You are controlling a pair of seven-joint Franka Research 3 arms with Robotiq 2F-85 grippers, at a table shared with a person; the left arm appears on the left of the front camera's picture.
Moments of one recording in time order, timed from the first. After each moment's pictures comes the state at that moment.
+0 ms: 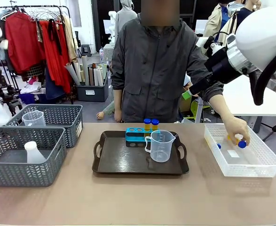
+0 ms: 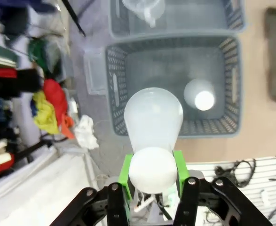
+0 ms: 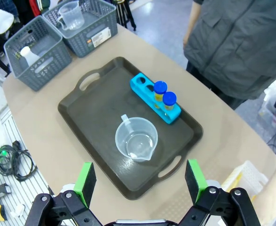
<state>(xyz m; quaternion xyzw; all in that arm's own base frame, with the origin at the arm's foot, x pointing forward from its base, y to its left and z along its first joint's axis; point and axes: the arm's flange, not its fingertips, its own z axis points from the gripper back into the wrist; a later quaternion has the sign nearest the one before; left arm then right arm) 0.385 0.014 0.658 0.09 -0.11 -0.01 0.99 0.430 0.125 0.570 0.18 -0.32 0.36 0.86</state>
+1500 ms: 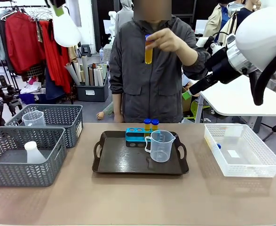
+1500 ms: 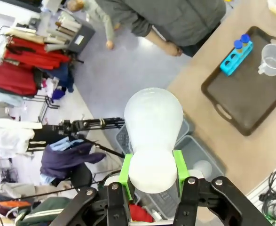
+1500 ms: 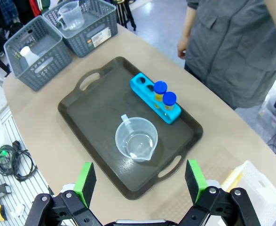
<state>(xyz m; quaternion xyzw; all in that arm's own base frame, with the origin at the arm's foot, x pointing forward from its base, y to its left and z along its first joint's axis) 0.382 -0.196 0.842 0.15 -0.31 -0.37 0.86 0.430 0.125 0.570 0.18 -0.32 0.36 0.86</state>
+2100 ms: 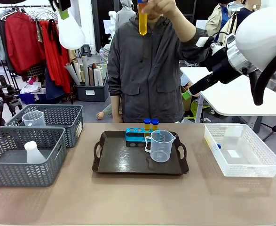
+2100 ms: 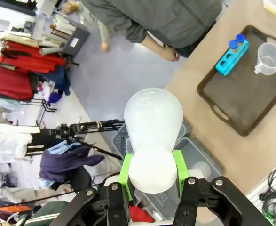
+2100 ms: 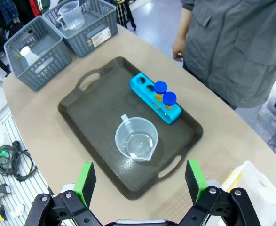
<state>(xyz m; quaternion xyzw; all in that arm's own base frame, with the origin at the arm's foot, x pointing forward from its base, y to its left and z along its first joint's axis) 0.388 -0.204 0.835 0.14 -0.31 -0.39 0.86 0.430 0.125 0.570 0.18 -0.32 0.36 0.86</state>
